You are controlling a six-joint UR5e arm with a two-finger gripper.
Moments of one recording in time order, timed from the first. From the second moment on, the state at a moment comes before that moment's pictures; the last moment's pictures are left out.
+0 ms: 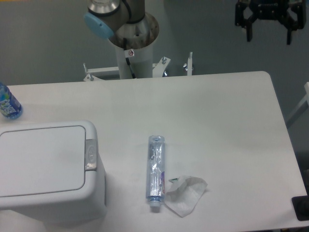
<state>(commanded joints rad) 2.87 -1.57 -1.45 -1.30 1.52 1.39</state>
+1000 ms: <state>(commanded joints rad) 2.58 -1.71 -1.41 -1.13 1.38 0.59</state>
